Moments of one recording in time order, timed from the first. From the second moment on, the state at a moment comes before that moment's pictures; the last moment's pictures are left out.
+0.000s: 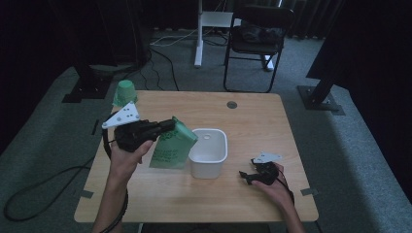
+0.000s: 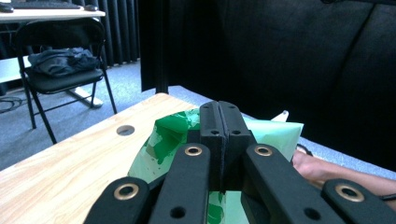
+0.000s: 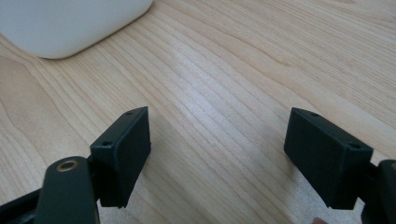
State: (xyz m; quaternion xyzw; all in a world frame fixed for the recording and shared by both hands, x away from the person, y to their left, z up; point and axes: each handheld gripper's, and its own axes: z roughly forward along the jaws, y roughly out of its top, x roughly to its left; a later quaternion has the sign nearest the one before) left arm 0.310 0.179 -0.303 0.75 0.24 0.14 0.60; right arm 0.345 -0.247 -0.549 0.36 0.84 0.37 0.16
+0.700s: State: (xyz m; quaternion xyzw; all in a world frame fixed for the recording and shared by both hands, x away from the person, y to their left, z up) left arm 0.307 0.158 -0.267 0.75 0.19 0.13 0.62; right arm 0.345 -0.247 -0.549 0.36 0.84 0.37 0.16
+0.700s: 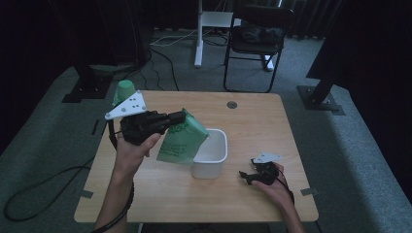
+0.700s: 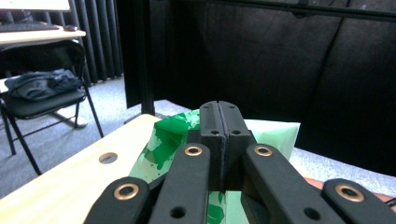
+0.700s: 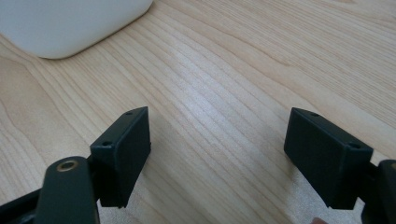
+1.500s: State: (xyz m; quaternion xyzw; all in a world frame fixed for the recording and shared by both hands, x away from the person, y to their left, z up) left arm 0.309 0.139 -0.263 0.74 0.17 0.10 0.64; right arm 0.345 -0.247 -0.549 0.36 0.84 0.37 0.16
